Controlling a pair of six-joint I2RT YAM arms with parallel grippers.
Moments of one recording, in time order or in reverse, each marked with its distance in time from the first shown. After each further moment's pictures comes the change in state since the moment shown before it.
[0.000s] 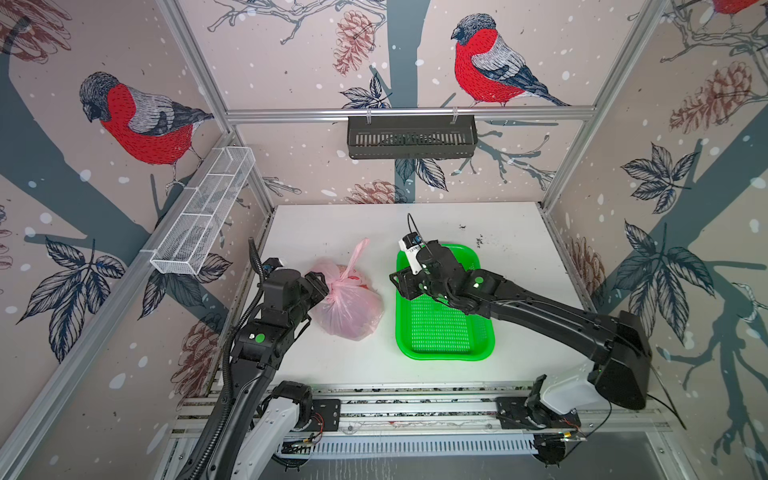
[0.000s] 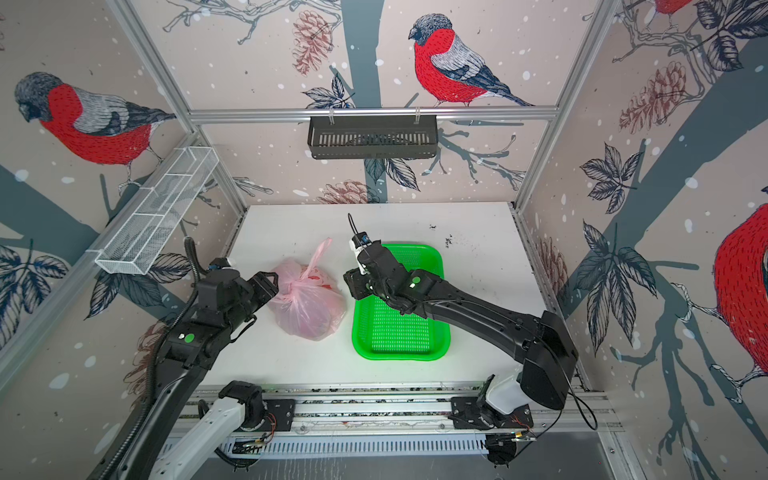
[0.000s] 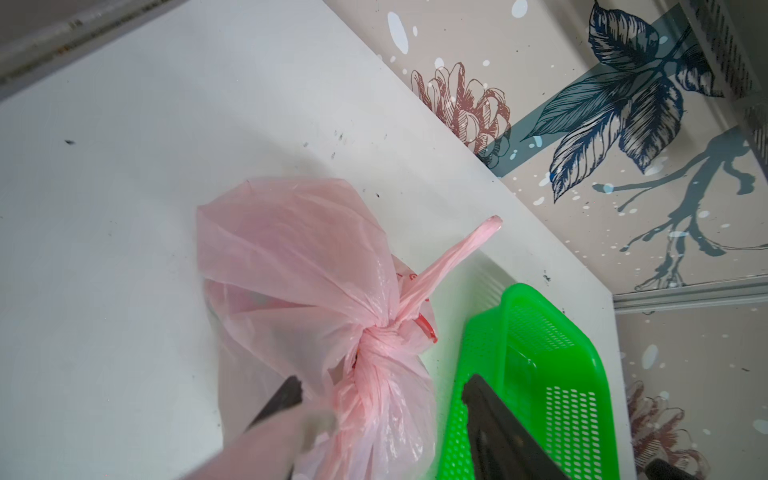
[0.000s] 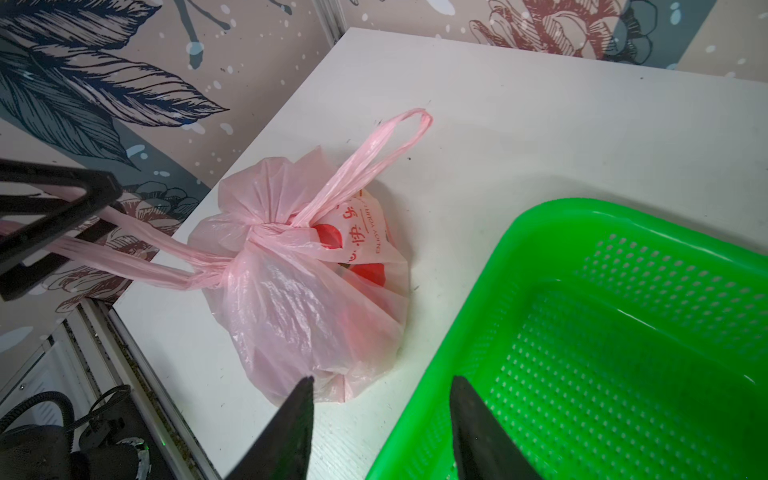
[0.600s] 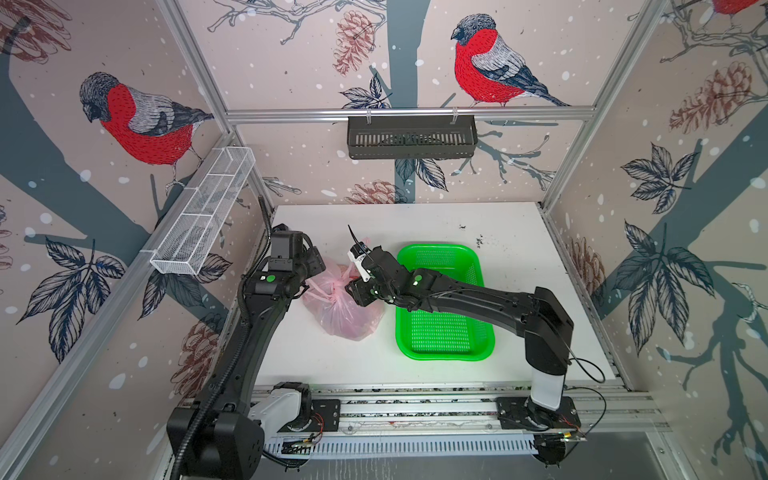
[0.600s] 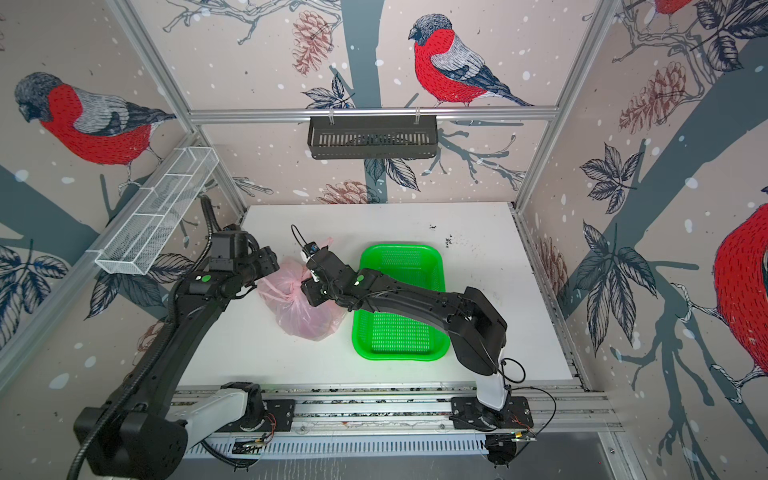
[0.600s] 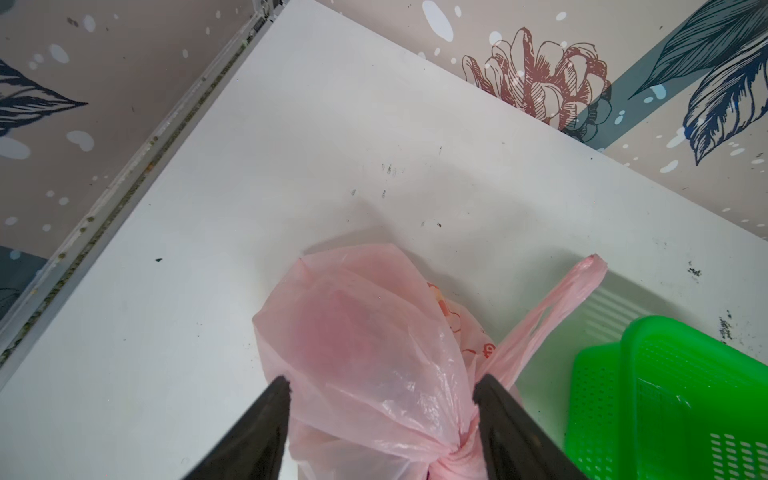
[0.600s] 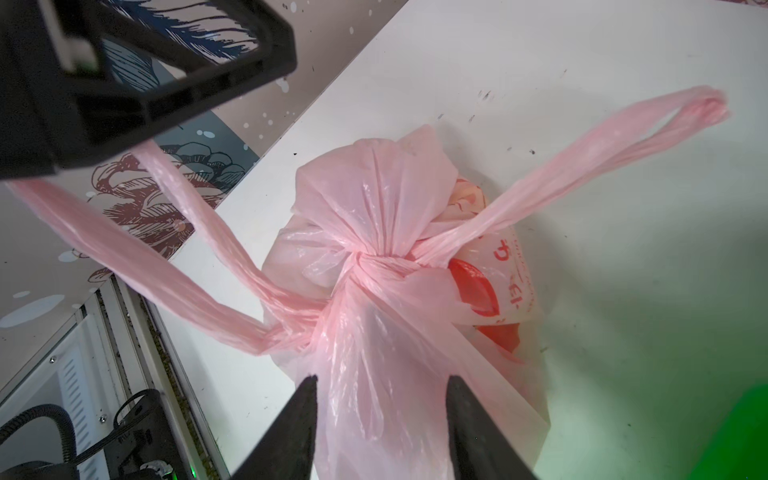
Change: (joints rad) left arm 0.128 0.408 0.218 0.026 0.022 0.300; right arm 0.100 0.396 0.318 0.034 -0.075 0.000
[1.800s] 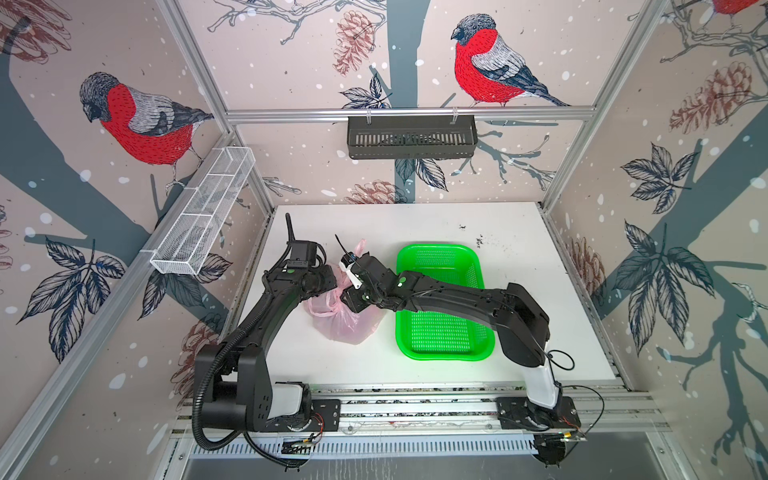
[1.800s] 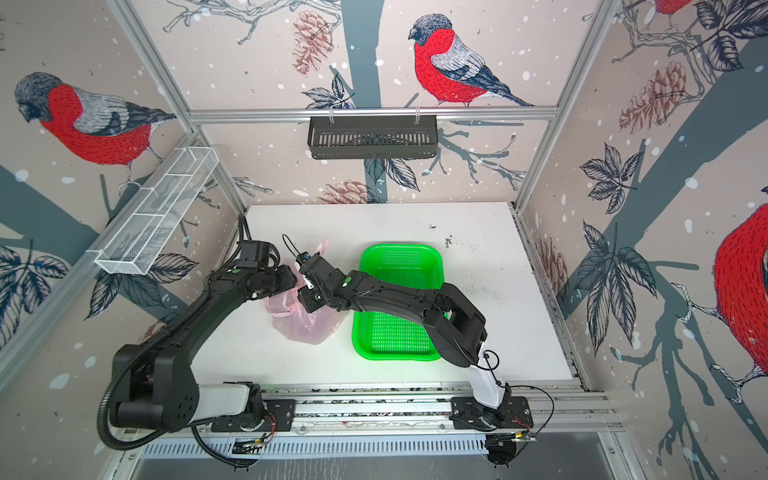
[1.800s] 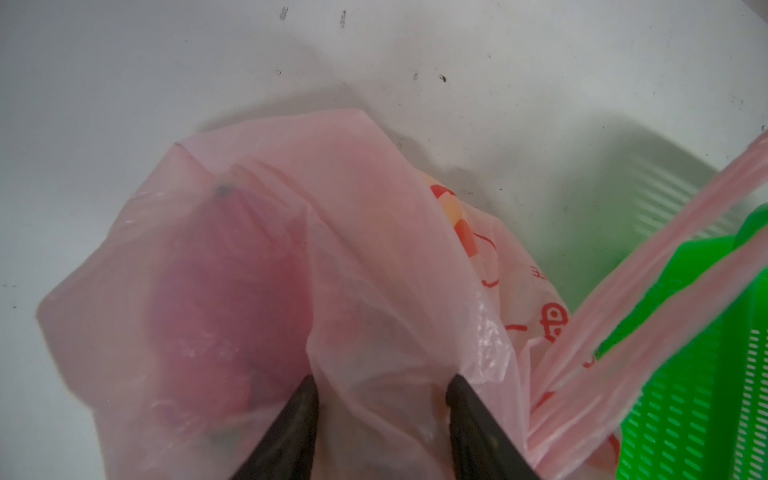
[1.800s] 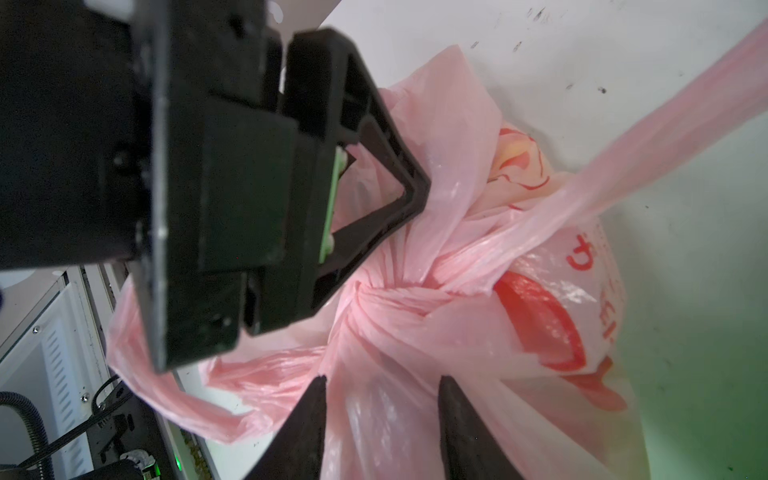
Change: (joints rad) left arm 0.003 0.194 -0.145 0.082 0.225 0.020; right arm 0.003 0.130 0.058 -0.020 -0.082 0.000
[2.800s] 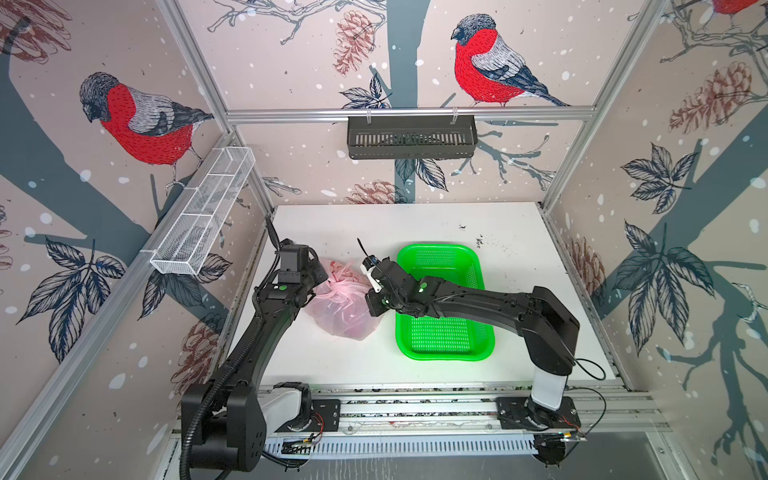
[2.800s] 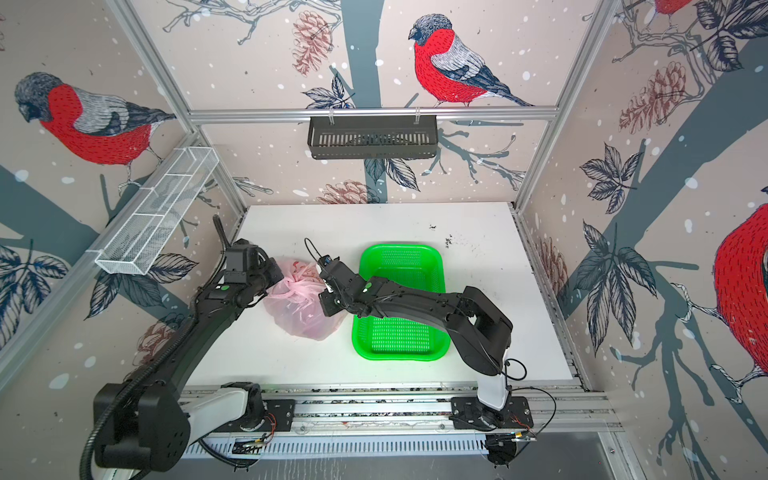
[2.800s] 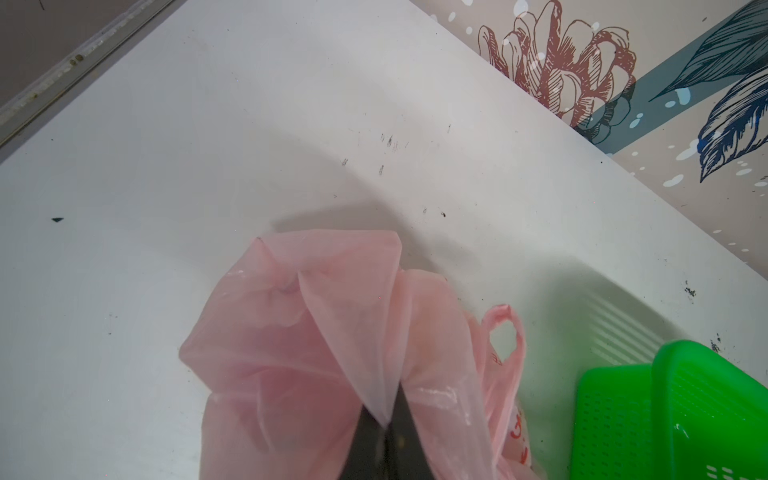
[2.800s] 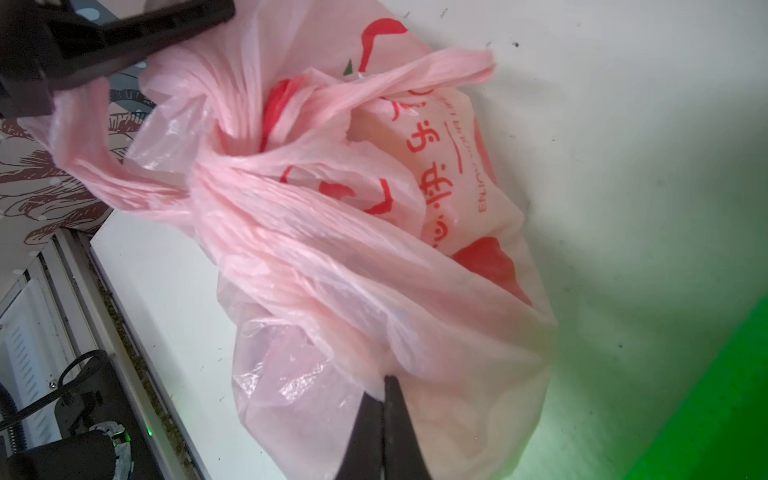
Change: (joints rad) left arm 0.014 -0.186 -0.102 0.186 -0.182 -0.142; right arm -0.037 -0.190 -0.275 0.052 0.057 0.031
